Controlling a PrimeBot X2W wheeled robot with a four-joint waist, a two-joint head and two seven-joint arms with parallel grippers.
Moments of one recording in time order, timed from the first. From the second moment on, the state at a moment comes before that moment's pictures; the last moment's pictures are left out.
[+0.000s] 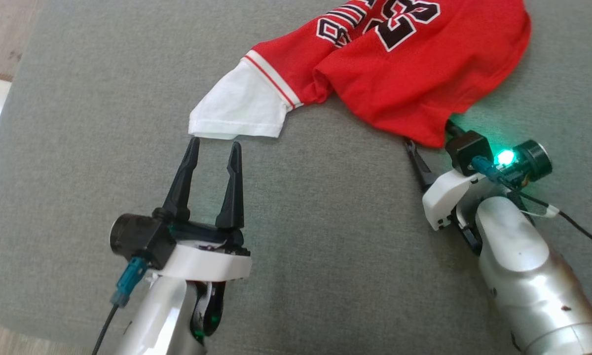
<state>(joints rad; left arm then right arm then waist) -0.25 0.04 -0.34 0.16 -0.32 -0.03 -0.26 -0.60 -0.11 0.24 0.83 -0.18 0.13 -0.17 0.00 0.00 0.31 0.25</state>
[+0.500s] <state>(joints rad) -0.25 0.04 -0.33 0.17 -0.32 -0.03 -0.26 -0.66 -0.08 0.28 0.96 -0.19 0.13 -0.23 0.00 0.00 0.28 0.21</state>
